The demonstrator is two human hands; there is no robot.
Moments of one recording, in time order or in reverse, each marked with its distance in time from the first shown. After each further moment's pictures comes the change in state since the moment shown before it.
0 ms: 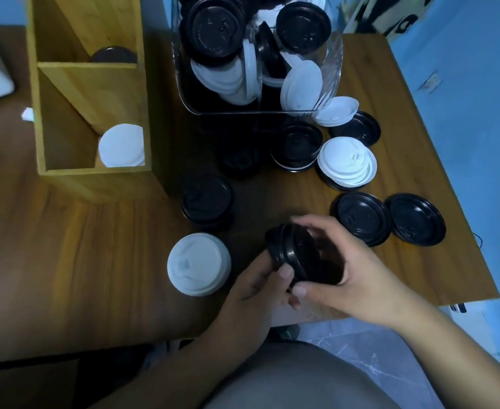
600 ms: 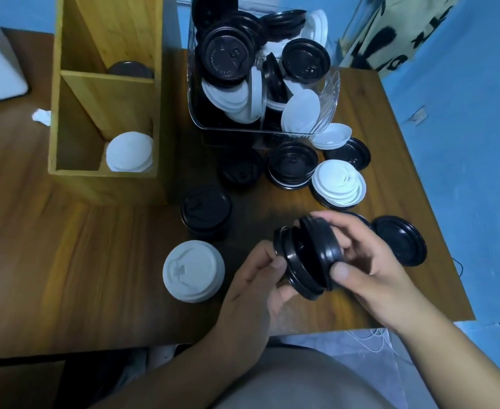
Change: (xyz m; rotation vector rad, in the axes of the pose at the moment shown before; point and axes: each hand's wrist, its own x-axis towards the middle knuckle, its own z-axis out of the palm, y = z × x) left_hand 0.012 0.017 0.024 -0.413 0.049 0.178; right_hand 0.001 -0.022 -0.021 0.440 0.057 0.043
